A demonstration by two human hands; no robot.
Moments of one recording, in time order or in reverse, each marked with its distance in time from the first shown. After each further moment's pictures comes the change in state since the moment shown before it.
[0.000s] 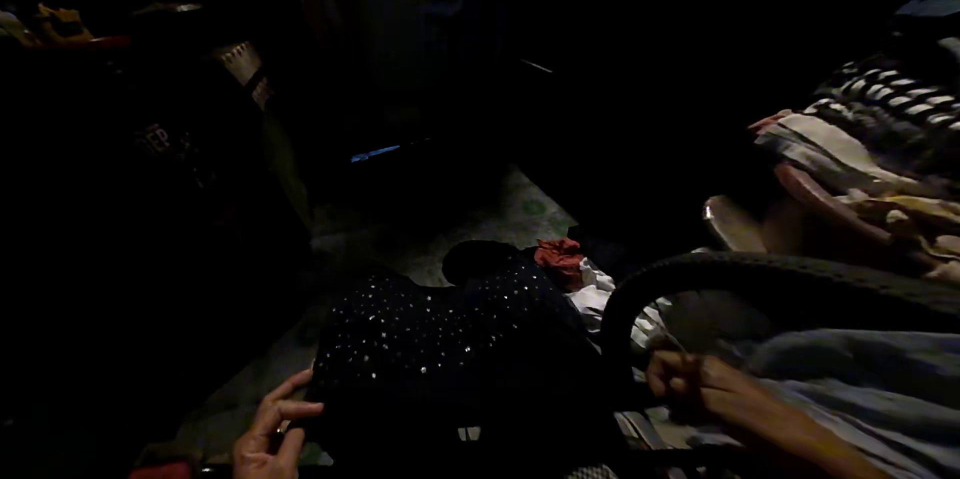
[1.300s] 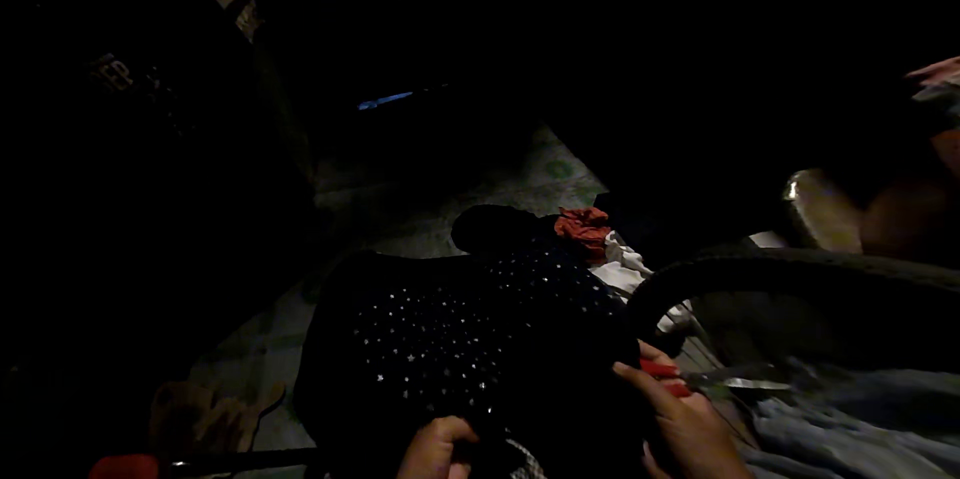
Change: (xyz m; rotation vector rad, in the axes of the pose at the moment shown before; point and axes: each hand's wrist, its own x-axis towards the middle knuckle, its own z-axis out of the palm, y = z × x) left_hand -0.002 0.050 0.174 -0.538 -0.143 -1.207; right_hand 0.035 -0.042 0.117 0.765 0.618 0.183
